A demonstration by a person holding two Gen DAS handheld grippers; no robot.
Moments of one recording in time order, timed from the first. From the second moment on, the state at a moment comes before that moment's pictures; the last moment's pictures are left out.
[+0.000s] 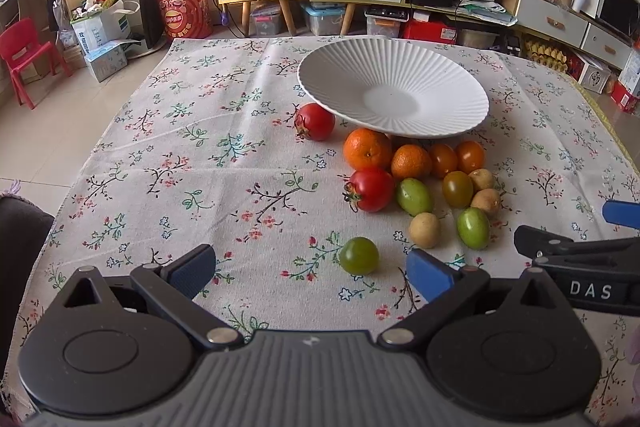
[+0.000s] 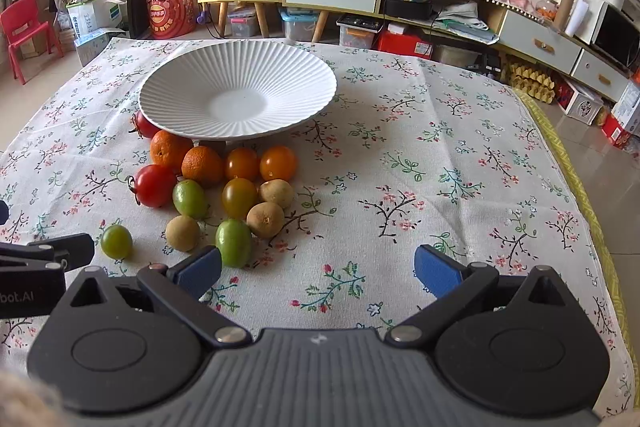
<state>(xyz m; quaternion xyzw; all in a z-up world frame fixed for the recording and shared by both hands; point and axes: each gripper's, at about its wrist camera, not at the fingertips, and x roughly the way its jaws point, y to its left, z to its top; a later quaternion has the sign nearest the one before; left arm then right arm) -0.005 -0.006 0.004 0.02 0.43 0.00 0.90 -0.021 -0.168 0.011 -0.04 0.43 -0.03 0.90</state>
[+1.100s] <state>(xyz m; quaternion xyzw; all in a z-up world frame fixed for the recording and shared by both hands) -0.005 -0.006 0.003 0.02 0.43 0.00 0.90 -0.023 -0.165 0.013 -0.04 0.43 -0.03 0.90</state>
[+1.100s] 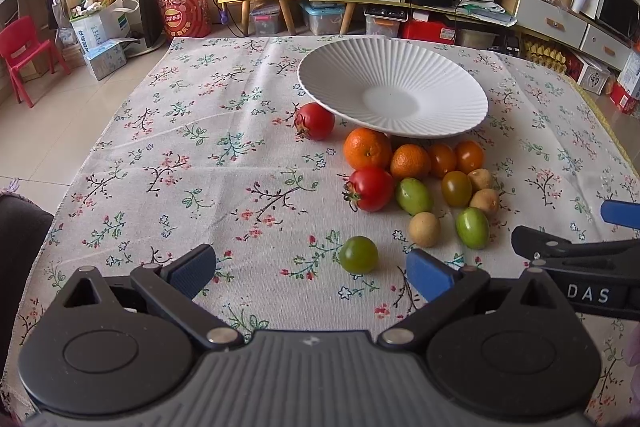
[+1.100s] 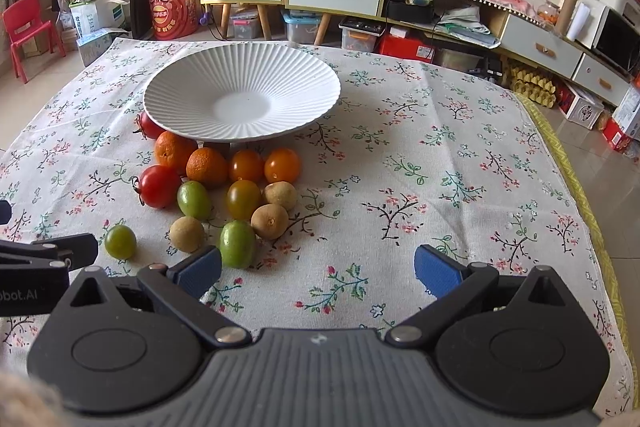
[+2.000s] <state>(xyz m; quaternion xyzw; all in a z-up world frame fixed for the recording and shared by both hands) -0.003 0.001 -0.002 0.01 0.44 -0.02 0.90 -0.022 -0.168 0.012 -0.04 0.43 -0.03 0.90</state>
